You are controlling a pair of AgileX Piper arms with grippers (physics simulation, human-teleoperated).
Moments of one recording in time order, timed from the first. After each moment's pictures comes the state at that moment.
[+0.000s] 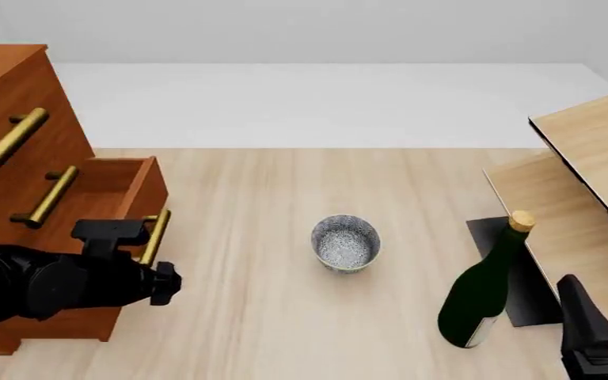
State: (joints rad) left arm -0.25 1.33 -0.54 0.28 -0.18; right arm 0.00 0.01 -0.03 0.02 0.03
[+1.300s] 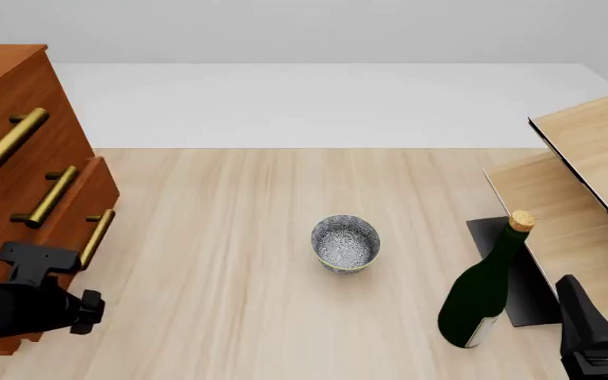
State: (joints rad) left arm 0.16 1.29 -0.41 0.19 0.28; right arm 0.01 0.00 -0.03 0.02 0.04
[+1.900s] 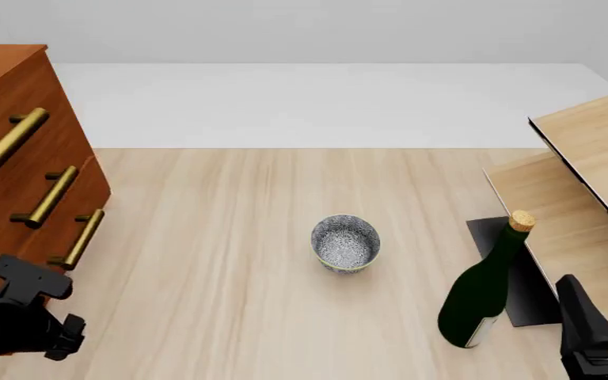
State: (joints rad) left arm 0.25 1.25 -0.33 0.17 0.45; right arm 0.01 0.01 -0.03 0.02 0.04
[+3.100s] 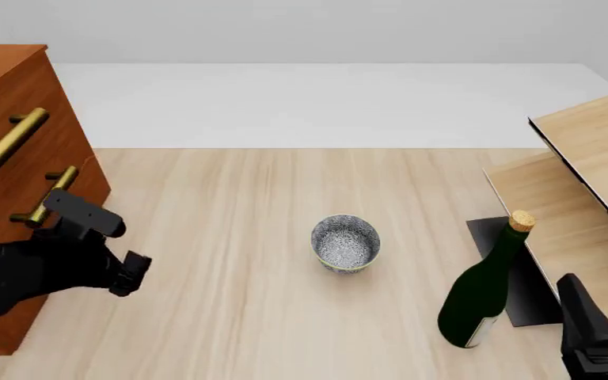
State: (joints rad) left arm -0.13 1.19 -0.55 0.26 0.31; right arm 0.00 0.02 -0.03 0.01 0.05
